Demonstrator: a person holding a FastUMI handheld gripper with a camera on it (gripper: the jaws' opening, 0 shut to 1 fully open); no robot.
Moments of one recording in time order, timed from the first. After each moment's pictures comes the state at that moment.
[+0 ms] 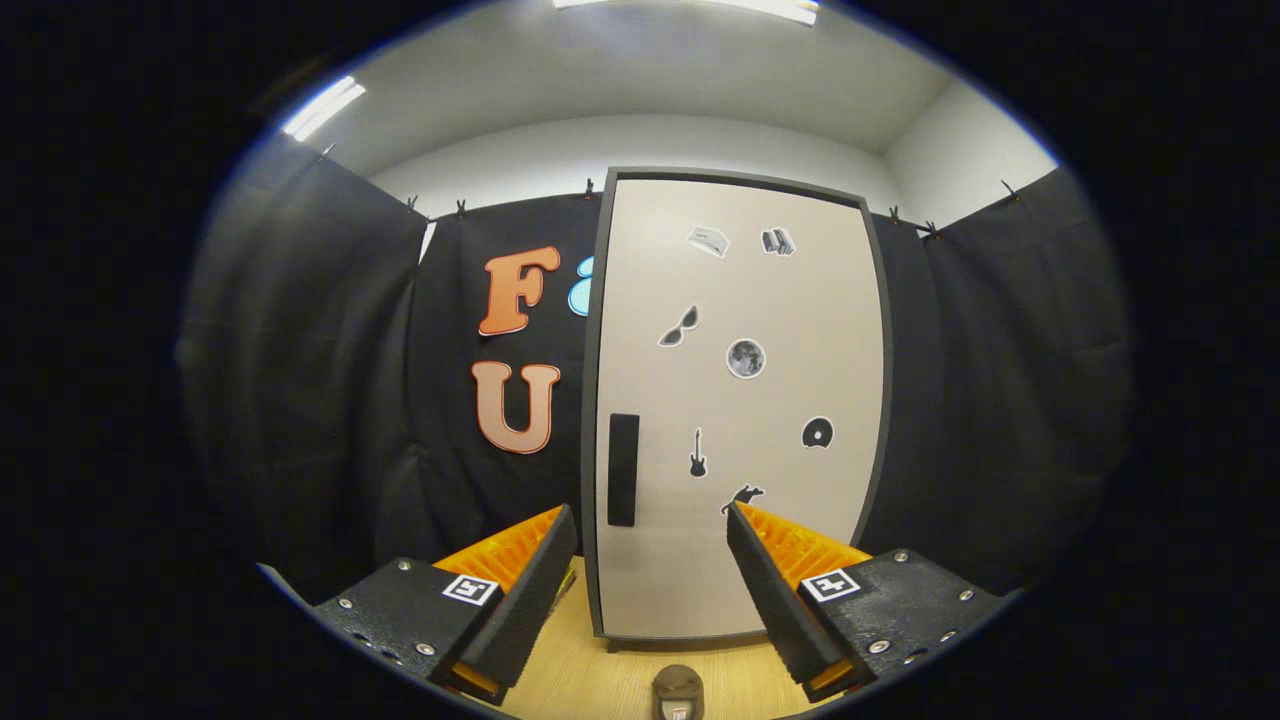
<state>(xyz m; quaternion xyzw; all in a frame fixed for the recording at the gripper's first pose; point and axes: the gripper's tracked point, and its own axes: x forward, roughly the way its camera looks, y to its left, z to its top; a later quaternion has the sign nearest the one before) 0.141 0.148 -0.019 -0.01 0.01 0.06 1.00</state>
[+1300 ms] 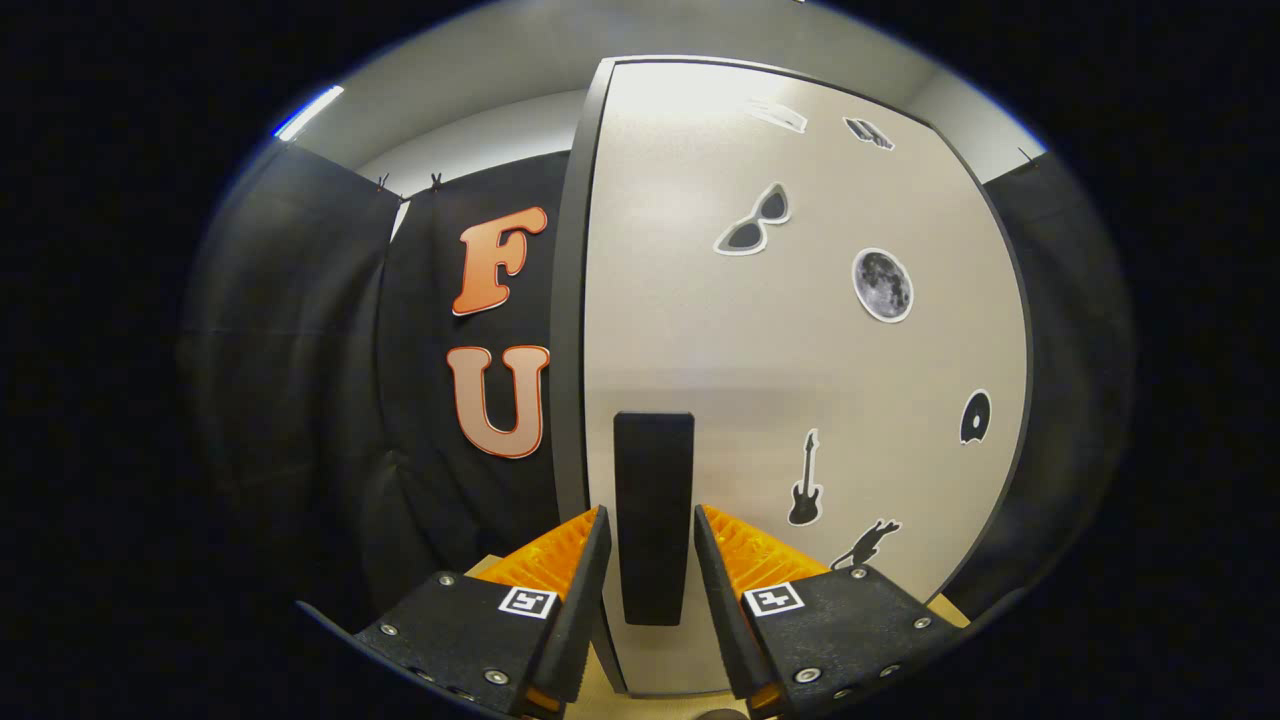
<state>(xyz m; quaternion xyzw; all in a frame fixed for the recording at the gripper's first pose) 0.312 0.207 -0.057 0.00 0.03 0.07 1.00</state>
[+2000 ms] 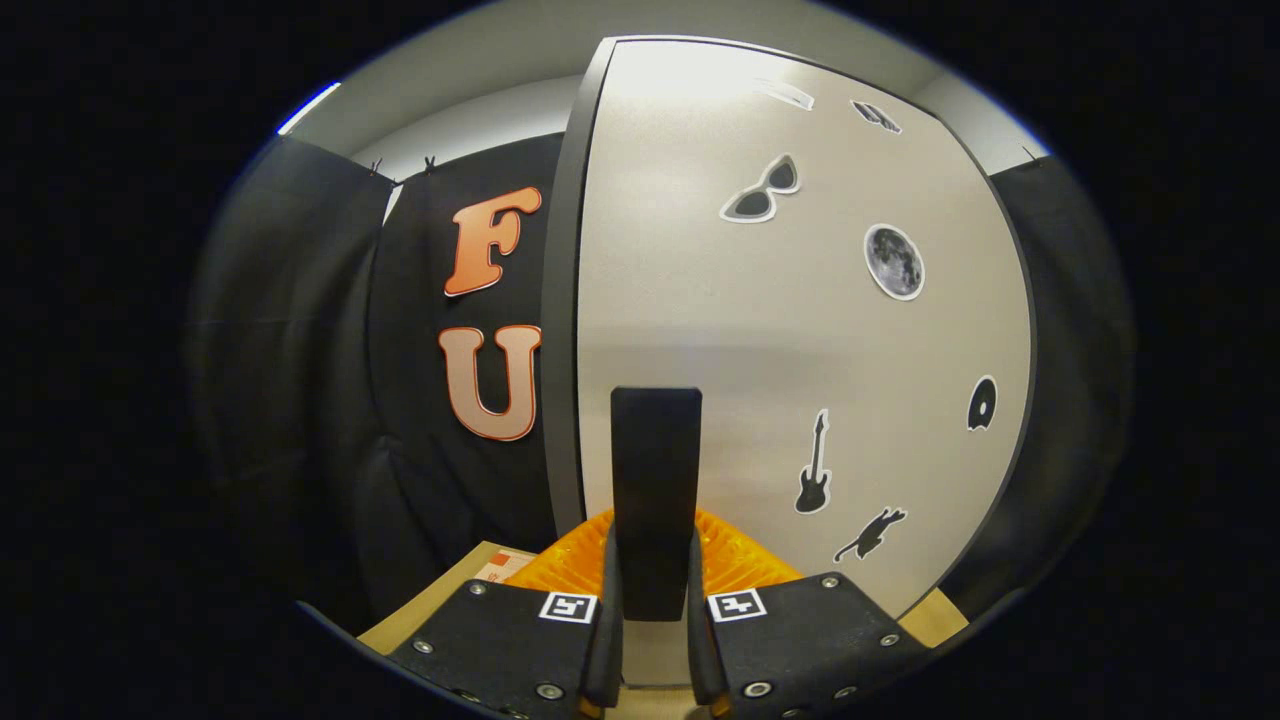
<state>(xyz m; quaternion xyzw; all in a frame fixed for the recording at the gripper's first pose) 0.315 0.206 -0.069 0.01 0.06 0.06 1.00</state>
